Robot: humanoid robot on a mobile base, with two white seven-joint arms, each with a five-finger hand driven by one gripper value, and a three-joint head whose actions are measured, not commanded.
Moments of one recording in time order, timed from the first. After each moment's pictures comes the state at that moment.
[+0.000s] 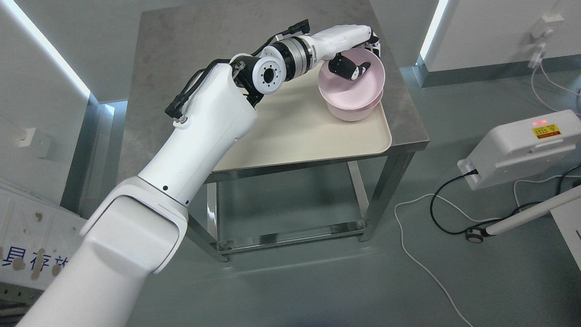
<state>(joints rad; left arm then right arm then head) -1.20 0.00 -0.74 -0.88 -0.40 -0.12 -0.46 0.05 0.00 -0.09 -0.20 -0.09 0.01 0.06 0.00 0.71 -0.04</state>
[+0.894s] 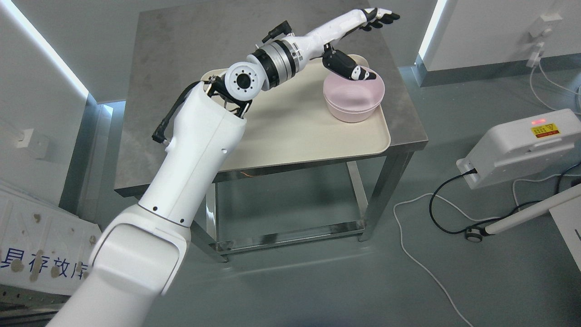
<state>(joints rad) -1.01 0.00 -0.50 -1.07 -0.15 -0.15 -0.59 0.05 0.00 -0.09 -0.20 -0.09 0.01 0.06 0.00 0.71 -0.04</state>
